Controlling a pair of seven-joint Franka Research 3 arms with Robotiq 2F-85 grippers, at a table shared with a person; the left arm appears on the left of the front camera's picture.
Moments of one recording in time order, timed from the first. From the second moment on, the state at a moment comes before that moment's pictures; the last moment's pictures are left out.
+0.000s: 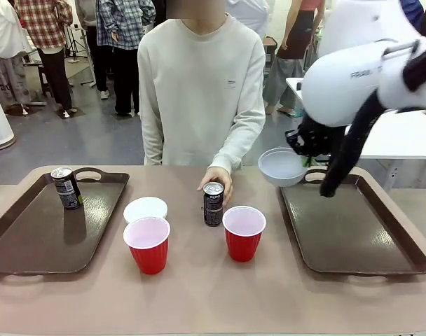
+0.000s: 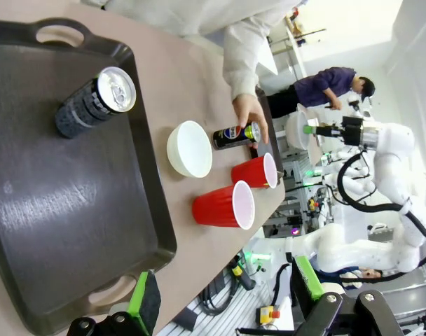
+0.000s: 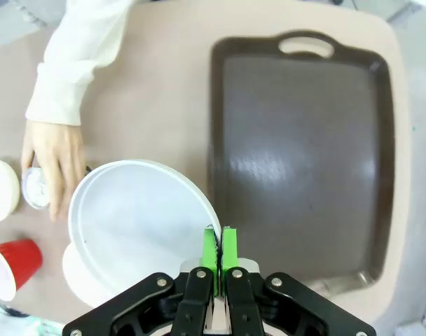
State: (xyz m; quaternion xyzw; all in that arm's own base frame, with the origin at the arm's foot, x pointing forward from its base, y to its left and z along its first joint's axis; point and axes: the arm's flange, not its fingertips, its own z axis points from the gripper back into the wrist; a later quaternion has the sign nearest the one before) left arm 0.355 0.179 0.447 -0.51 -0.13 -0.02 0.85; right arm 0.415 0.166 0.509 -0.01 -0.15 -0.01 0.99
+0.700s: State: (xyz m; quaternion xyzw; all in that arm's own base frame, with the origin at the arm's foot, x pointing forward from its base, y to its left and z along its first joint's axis) left arm 0.355 0.179 0.447 -0.51 -0.13 -0.02 0.85; right arm 0.354 0.080 0.484 0.04 -0.13 -0.01 0.99
